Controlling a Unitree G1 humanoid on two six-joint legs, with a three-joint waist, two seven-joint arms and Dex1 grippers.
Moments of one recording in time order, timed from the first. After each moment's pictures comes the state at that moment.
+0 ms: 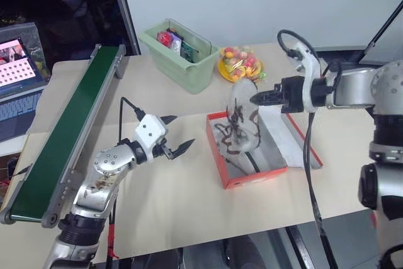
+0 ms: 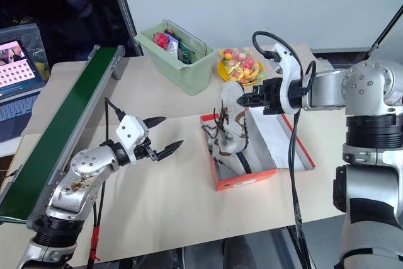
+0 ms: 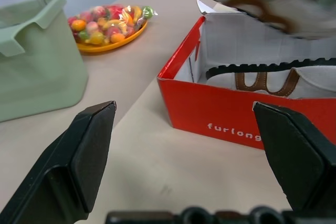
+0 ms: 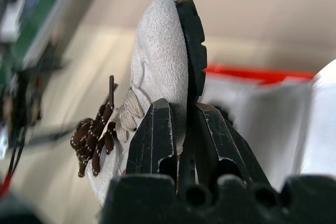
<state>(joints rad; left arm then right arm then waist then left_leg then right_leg) -0.27 0.48 -0.08 -0.26 -0.21 0.29 -0.68 -1.09 -0.80 0.07 0.16 1.02 1.56 0.41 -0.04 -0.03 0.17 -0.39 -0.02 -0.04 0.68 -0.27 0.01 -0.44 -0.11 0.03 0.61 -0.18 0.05</state>
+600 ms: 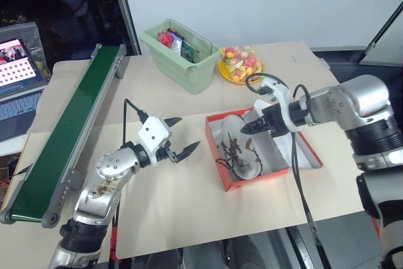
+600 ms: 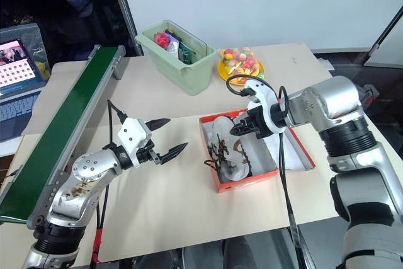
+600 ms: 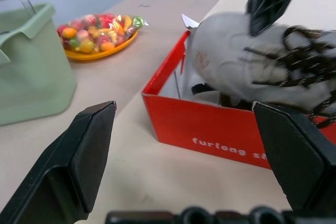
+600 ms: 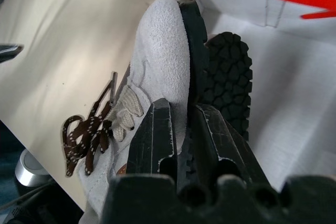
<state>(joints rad) -0.21 0.50 -0.08 -0.38 -0.25 0.35 -0.70 -1.05 -0.74 0.38 0.24 0.67 1.34 0.78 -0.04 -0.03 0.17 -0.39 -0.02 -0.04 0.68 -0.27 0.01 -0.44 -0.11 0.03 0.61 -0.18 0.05</state>
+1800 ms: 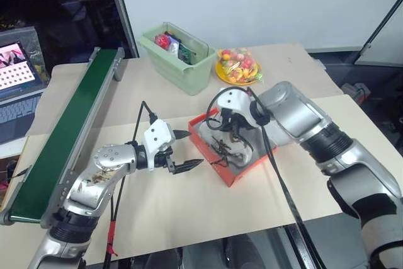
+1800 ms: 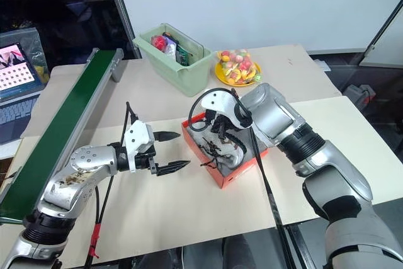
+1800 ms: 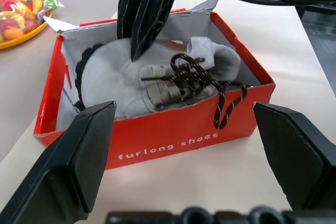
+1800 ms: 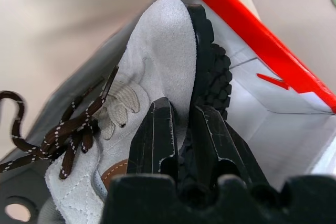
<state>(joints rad) -0.32 0.60 -0.13 -0.31 -0.35 0.46 -0.88 -1.06 -0.63 0.65 0.13 0.04 0.76 1.04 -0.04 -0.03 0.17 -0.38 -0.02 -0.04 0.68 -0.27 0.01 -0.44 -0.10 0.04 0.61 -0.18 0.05</state>
